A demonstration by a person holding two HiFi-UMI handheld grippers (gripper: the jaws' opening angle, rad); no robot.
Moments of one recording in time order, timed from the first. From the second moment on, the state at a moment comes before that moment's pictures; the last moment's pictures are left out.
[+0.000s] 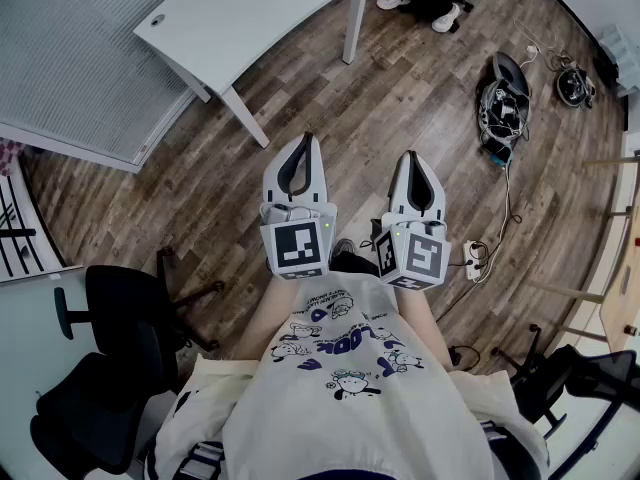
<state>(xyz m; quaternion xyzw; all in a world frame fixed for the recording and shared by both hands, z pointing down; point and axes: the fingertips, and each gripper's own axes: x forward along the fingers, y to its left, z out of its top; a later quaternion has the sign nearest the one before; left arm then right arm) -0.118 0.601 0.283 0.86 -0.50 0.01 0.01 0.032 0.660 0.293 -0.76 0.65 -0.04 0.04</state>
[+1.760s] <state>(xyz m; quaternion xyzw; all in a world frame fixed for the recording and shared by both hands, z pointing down) -0.092 0.600 0.305 0.84 -0.55 0.04 0.03 0.070 0.647 0.321 -0.73 0.68 -0.09 0.04</state>
